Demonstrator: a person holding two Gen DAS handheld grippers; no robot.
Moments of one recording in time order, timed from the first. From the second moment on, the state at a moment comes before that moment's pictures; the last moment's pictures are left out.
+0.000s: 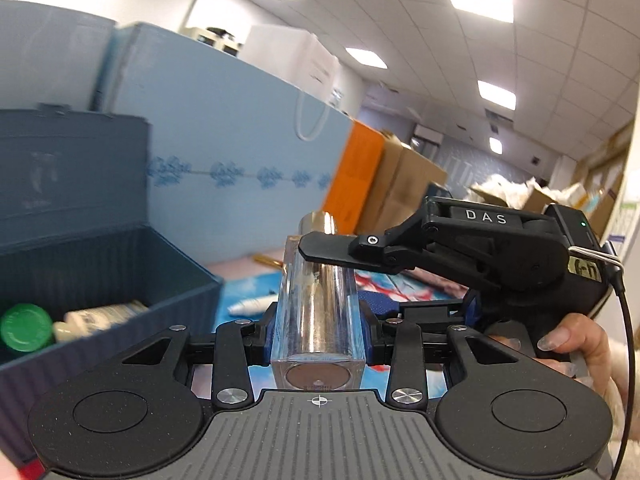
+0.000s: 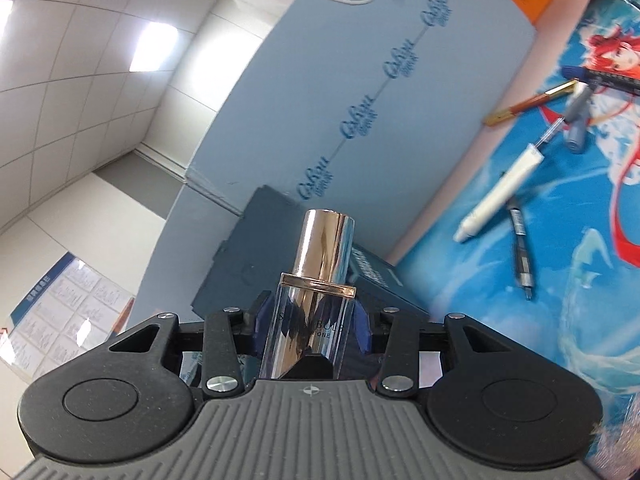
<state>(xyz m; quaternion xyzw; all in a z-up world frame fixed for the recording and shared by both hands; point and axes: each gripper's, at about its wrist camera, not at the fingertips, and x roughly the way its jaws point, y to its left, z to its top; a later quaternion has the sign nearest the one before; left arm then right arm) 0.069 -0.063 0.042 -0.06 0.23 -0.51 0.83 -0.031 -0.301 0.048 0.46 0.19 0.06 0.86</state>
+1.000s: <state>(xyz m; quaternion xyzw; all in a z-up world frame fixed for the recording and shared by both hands) 0.142 0.062 0.047 -0.27 0.25 -0.32 0.87 0.079 -0.157 0.087 -0.02 0.08 0.08 0.99</state>
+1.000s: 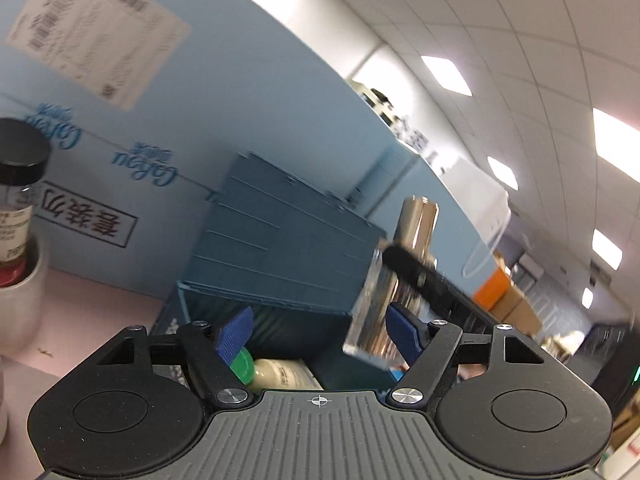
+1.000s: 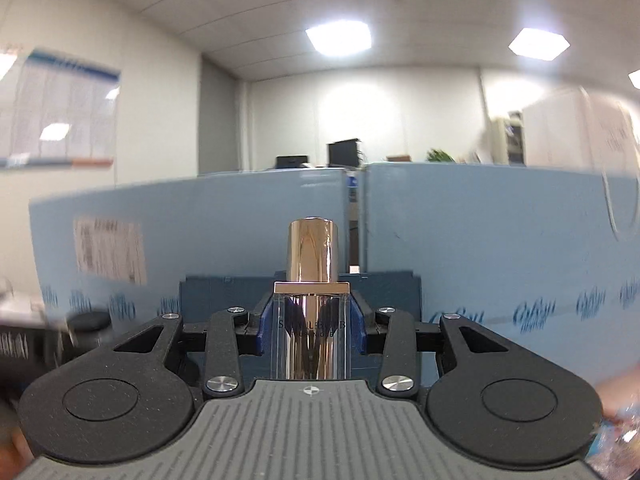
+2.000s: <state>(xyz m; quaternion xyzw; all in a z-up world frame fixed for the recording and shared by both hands) 0.150 0.083 0.037 -0.33 0.26 -0.30 0.86 0.148 -0.076 0.053 -0.49 0.34 0.27 0.76</state>
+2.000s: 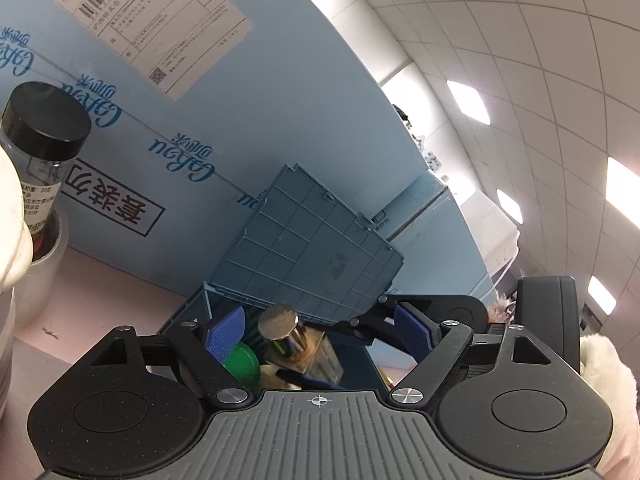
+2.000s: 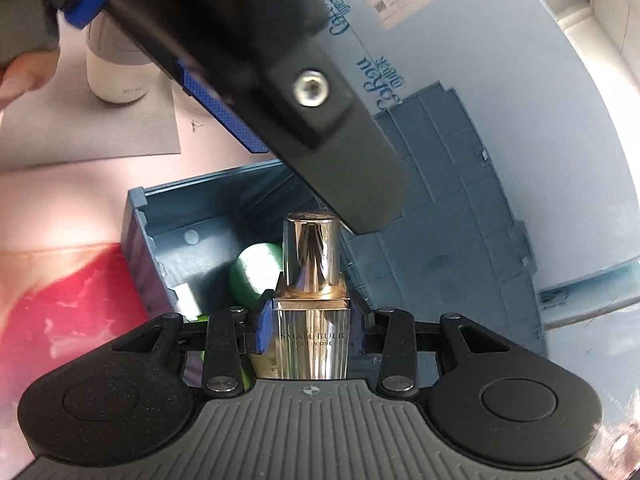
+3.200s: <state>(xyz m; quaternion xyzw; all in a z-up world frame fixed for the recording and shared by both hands) 0.063 0.049 0.102 -0.23 0.12 -0.35 0.90 -0.047 -0.195 0.165 -0.21 -0.04 0.11 0.97</state>
